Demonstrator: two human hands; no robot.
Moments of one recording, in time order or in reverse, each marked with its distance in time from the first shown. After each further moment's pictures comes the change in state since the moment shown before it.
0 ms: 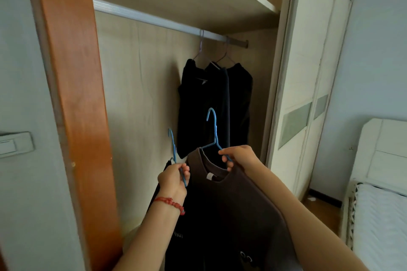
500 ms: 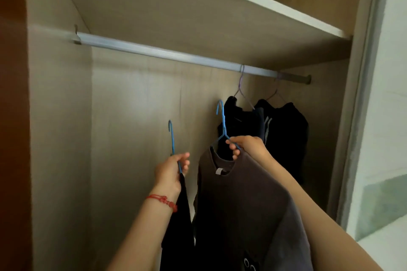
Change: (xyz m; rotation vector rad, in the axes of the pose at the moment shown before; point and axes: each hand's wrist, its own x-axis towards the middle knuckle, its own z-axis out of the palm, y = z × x) left_hand 0.082 0.074 0.105 -0.014 0.064 0.406; right_hand 0.159 -0.121 0.013 0.145 -0.370 -0.167
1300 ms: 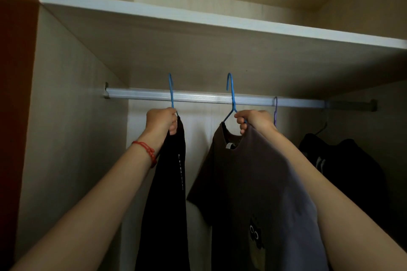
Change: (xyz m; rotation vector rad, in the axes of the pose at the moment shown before) left_hand 0.036 0.176 0.091 0.393 0.031 0.643; right_hand 0.121 -0.116 0.059 0.068 -0.144 -0.247
